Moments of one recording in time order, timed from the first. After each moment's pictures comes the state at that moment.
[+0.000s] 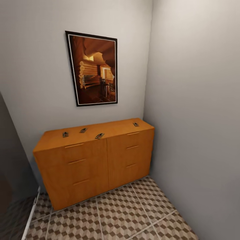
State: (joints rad) left arm 0.00 0.02 0.00 -0.03 0.00 -0.05 0.00; right arm 0.00 0.01 0.01 0.00 0.02 -0.04 -0.01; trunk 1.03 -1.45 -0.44
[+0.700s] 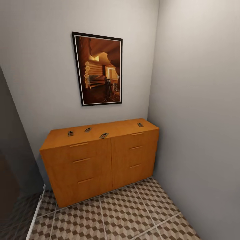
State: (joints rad) left arm 0.00 0.02 0.00 -0.03 0.01 -0.05 0.00; right arm 0.00 0.01 0.00 0.00 0.01 -0.04 -0.01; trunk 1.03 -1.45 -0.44
